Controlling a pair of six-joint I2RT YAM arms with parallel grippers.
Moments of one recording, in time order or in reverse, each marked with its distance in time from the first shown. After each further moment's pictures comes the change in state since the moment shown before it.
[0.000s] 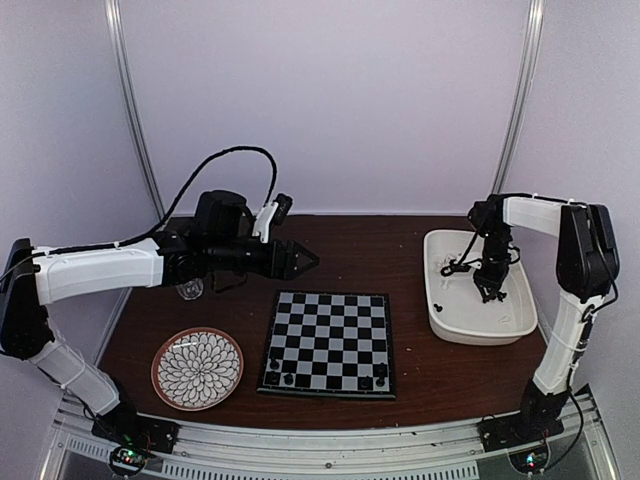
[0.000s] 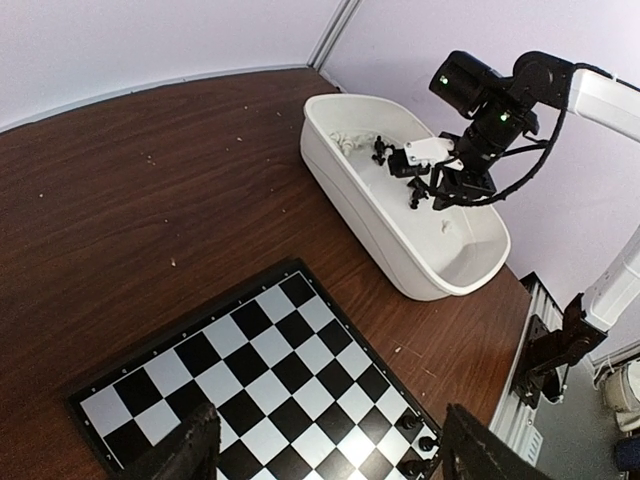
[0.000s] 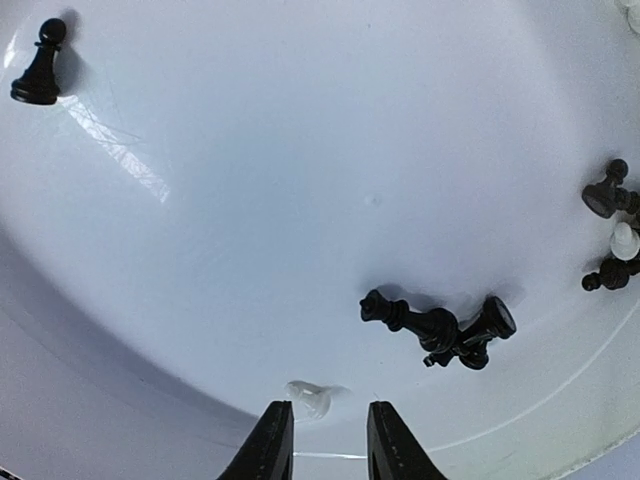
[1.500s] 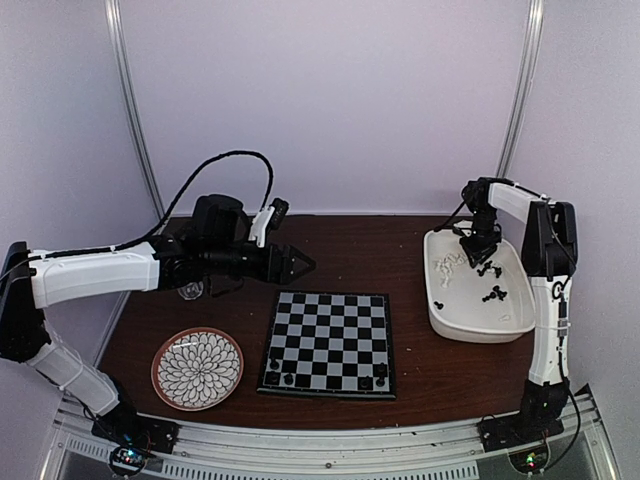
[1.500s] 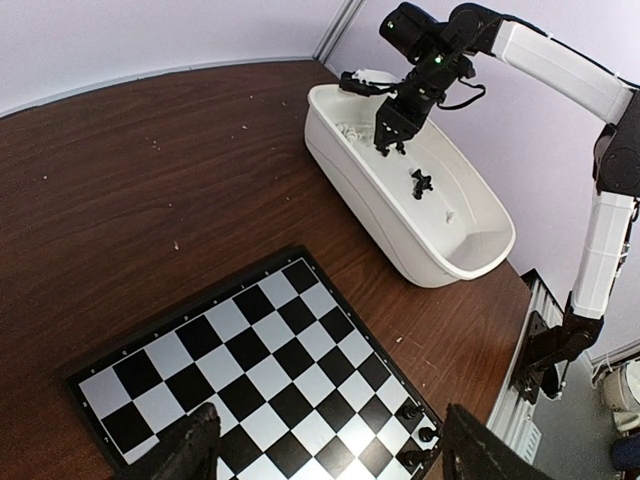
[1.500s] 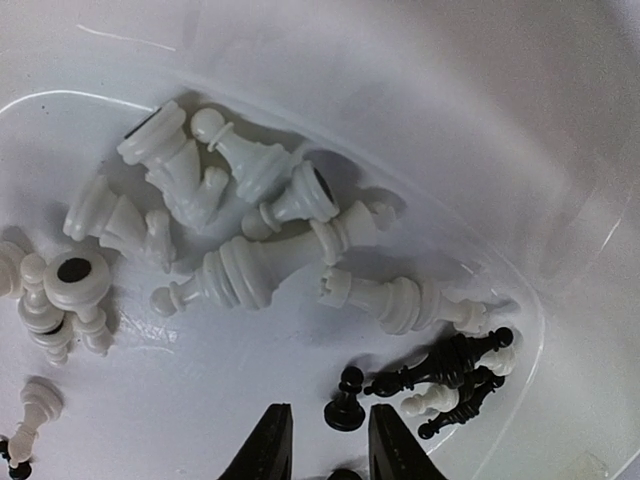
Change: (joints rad) left arm 0.000 -0.027 -0.038 -0.004 -0.004 -0.016; right arm -0.066 0.423 0.589 -0.029 0.015 0.407
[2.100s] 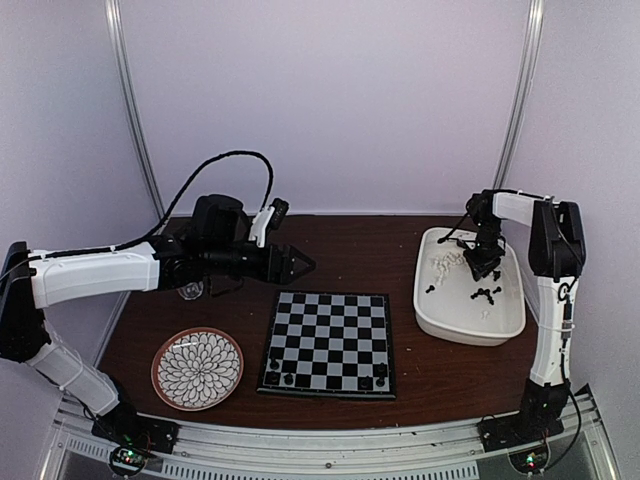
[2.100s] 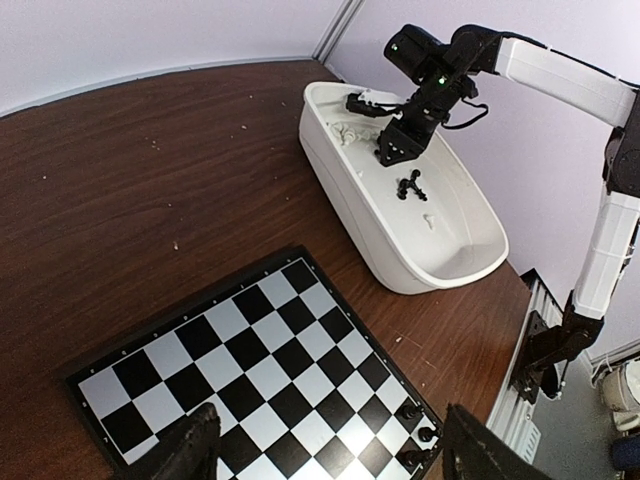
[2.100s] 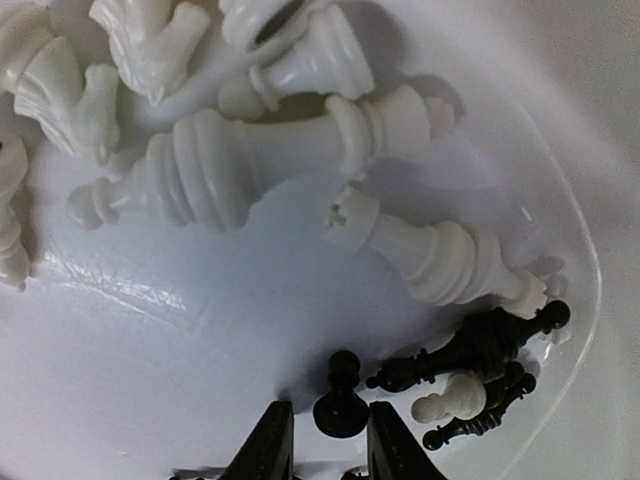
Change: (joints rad) left arm 0.000 0.000 0.000 0.000 0.001 -0.001; right arm -0.022 -0.069 -0.193 0.093 -0.019 0.015
